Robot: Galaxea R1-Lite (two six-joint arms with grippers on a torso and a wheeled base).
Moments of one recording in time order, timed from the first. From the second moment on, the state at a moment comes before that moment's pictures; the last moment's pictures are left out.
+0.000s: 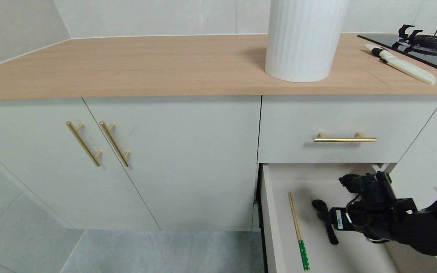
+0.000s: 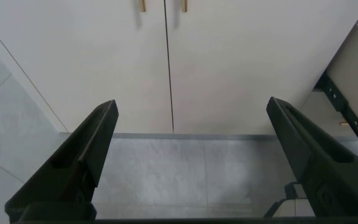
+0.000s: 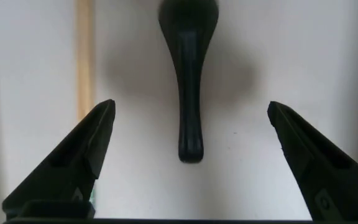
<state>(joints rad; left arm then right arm) 0.00 0.00 0.00 0.00 0.00 0.00 0.29 1.95 -0.56 -0.61 -0.16 0.24</state>
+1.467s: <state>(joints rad) 0.00 0.00 0.00 0.00 0.00 0.01 0.47 1.26 -0.62 0.22 -0.22 0.22</state>
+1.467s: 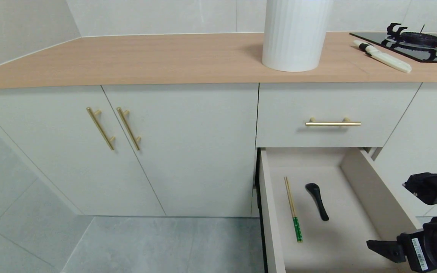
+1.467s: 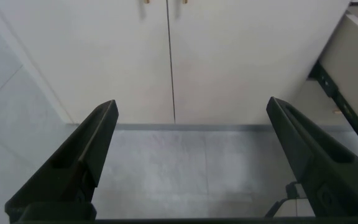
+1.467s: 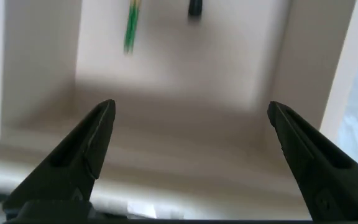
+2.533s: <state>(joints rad) 0.00 0.00 0.00 0.00 0.00 0.00 0.59 1.43 -0.59 0.27 -0.22 0.27</state>
